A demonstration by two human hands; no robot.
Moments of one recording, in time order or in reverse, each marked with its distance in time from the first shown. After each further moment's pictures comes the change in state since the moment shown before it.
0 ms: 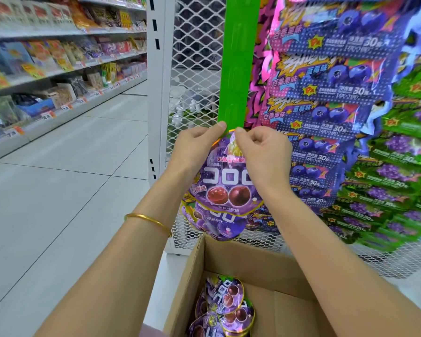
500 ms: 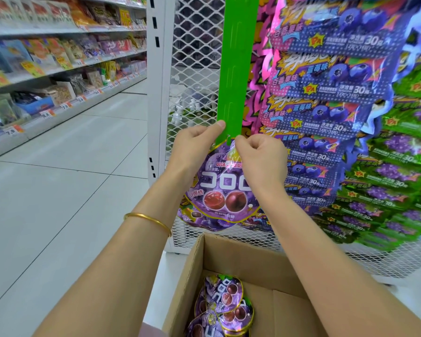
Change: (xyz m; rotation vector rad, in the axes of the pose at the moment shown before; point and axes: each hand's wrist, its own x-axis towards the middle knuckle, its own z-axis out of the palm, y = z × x) left_hand 0.002 -0.003 0.000 0.096 0.049 0.075; right_hand -0.005 0.007 0.006 -0.108 -0.030 0.137
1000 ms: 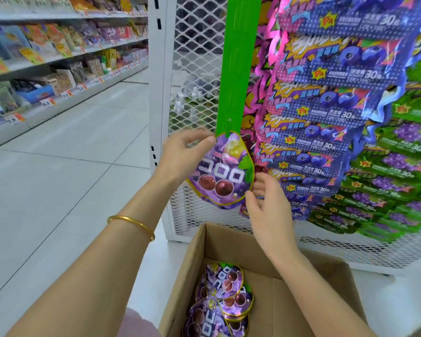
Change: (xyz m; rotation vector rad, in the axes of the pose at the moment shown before) left_hand -0.014 -0.029 -0.022 0.221 -0.022 0.075; right_hand -0.077 0.072 -0.006 0.032 -0.206 0.019
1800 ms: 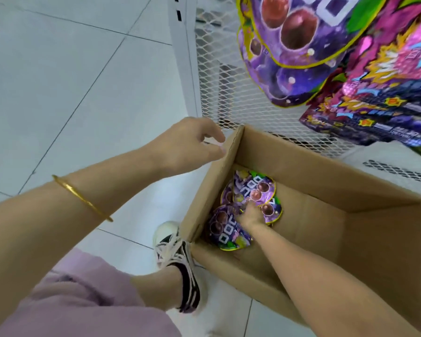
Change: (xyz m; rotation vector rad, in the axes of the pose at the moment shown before) left_hand -0.075 -0.127 -0.013 0.472 -0.539 -0.390; right_hand -0.144 0.241 0.182 -0.461 -0.840 0.778
